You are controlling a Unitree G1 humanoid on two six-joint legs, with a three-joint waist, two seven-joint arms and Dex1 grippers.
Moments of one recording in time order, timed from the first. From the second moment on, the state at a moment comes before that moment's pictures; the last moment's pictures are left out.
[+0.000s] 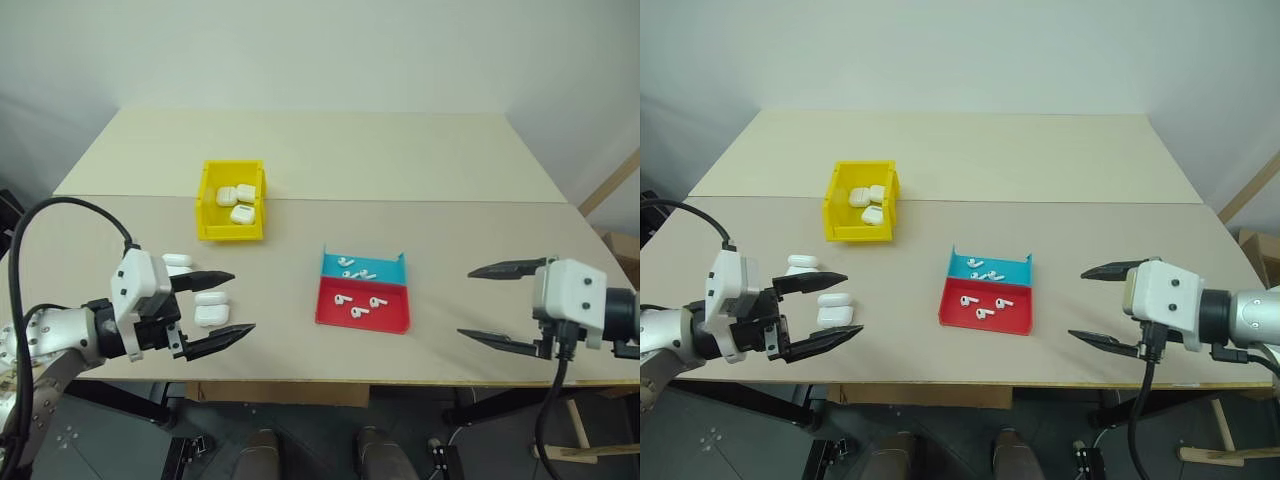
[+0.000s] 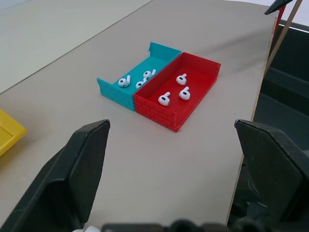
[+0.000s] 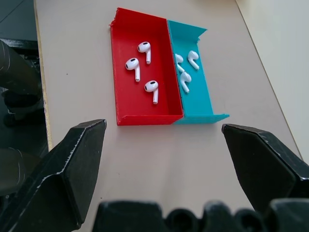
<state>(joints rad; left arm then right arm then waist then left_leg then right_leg) 0.05 0.88 0.39 -0.59 -0.74 0.57 -0.99 0.04 -1.07 -0.42 -0.53 0.42 0.30 1.17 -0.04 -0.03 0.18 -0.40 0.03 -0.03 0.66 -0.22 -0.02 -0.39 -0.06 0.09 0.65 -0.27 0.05</state>
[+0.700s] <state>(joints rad) 0.06 0.90 0.40 -0.69 -0.72 0.66 -0.78 0.01 -1.07 -0.40 -0.52 0.41 0.29 1.15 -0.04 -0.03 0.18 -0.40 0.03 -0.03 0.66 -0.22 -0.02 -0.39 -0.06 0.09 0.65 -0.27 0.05</state>
